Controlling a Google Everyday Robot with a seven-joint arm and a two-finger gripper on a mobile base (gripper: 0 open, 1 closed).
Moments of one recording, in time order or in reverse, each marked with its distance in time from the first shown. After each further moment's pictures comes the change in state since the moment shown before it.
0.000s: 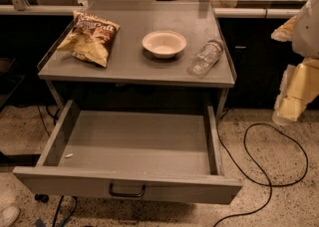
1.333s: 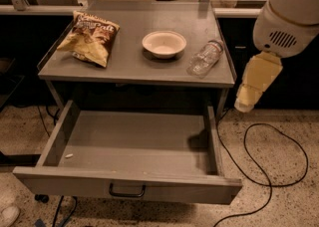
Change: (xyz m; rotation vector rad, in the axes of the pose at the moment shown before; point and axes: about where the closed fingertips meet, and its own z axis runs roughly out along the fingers) arm -0.024 -0.024 0.030 0.033 0.124 0.204
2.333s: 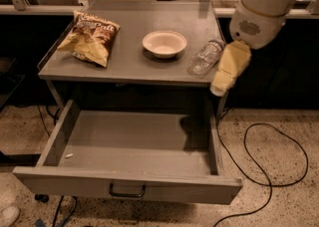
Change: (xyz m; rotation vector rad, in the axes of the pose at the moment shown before) arm -0.028 -0.022 0.033 -0.096 0.058 0.178
